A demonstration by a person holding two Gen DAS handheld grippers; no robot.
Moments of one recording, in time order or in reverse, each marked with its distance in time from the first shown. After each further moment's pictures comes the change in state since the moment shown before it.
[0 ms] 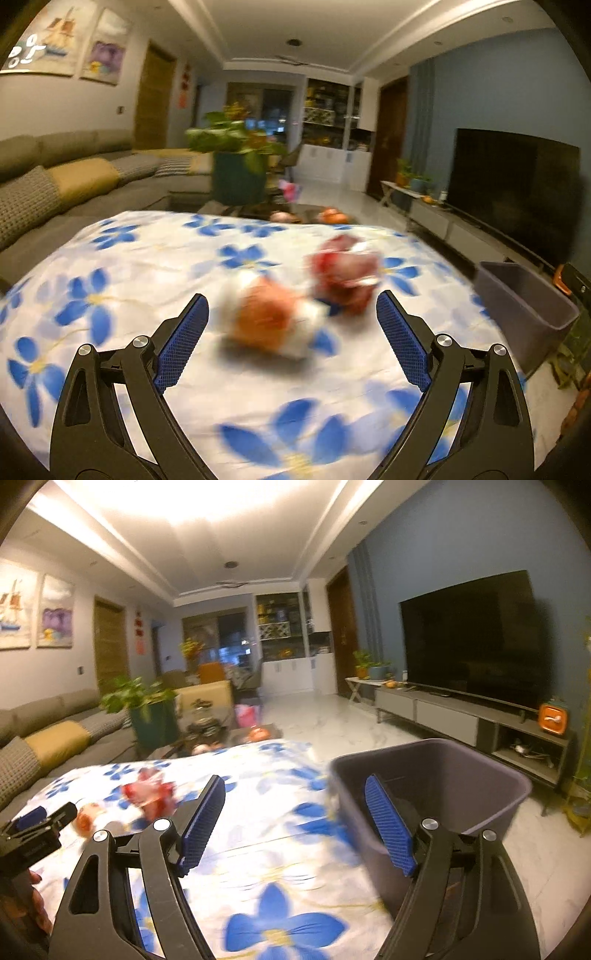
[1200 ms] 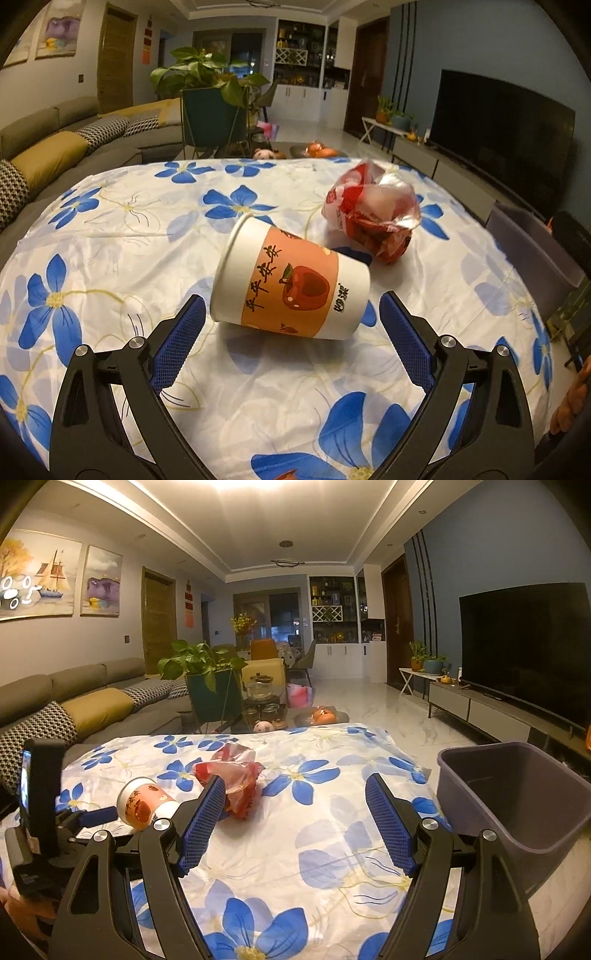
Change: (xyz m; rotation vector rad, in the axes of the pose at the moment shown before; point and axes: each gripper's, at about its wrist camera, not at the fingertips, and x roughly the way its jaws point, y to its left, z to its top) left arm 0.078 0.008 -0.008 0.099 0.273 -0.105; right arm 0.042 0.092 -0.011 -0.093 0.070 0.172
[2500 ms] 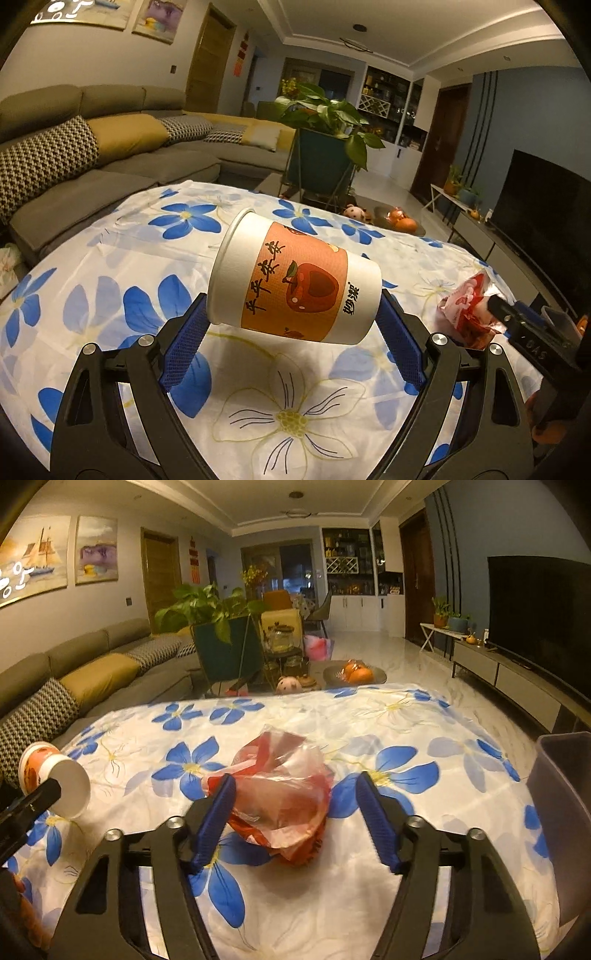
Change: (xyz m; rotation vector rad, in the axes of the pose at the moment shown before) left arm -0.034 0.105 0.021 -0.292 -0.183 0.184; right arm 0.130 0.054 0.008 -0.003 0.221 0.054
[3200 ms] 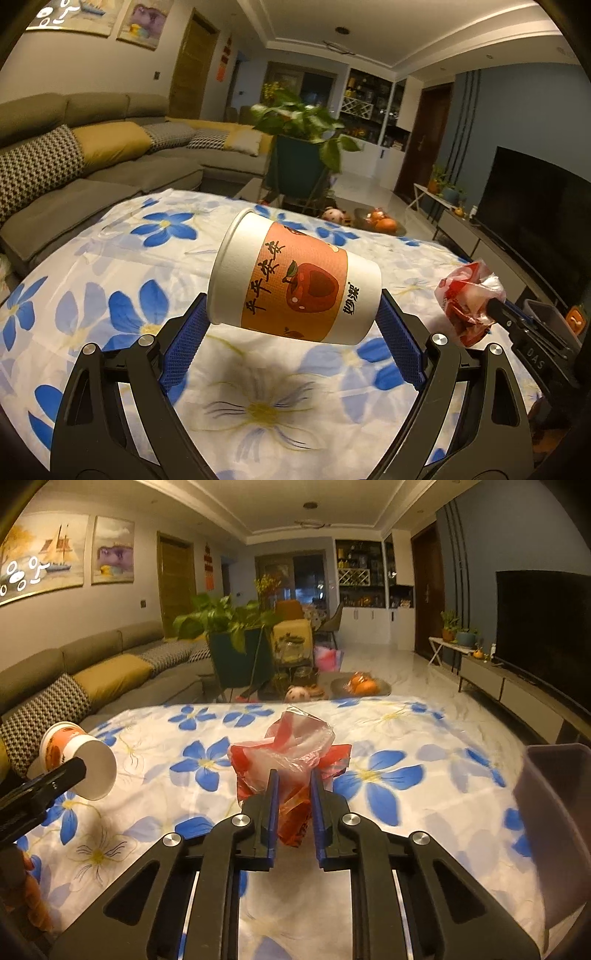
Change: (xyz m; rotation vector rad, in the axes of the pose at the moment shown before) left arm -0.019 -0.020 -0.001 0.046 -0.025 -0.070; right arm -0.046 -0.009 -0.004 -0.028 -0.071 0.027
